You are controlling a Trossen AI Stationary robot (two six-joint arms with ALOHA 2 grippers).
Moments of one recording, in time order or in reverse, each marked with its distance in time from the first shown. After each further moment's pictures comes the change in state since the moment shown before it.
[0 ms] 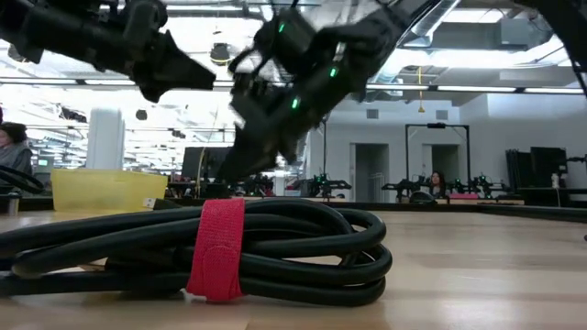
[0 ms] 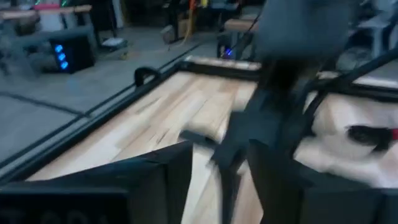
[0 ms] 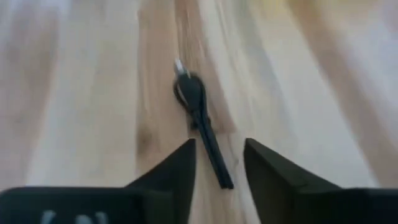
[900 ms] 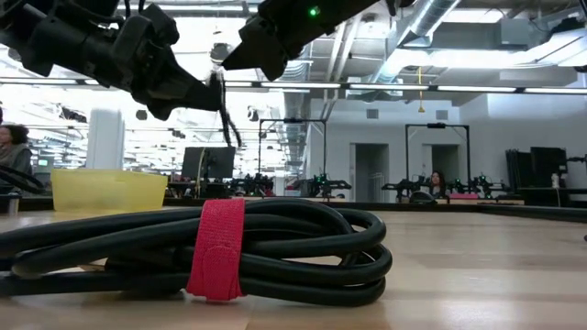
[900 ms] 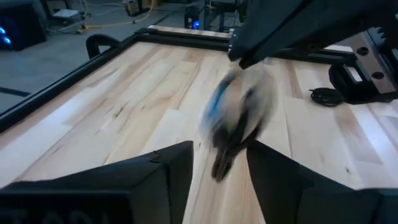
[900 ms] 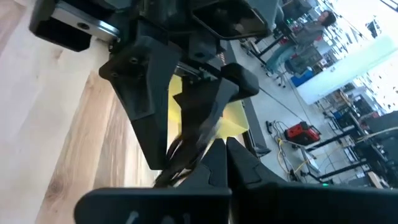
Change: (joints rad) left arm 0.002 0.135 -0.002 0.037 0.154 -0.035; right arm 0.197 -0.210 -0.043 0.187 0.568 -0.679
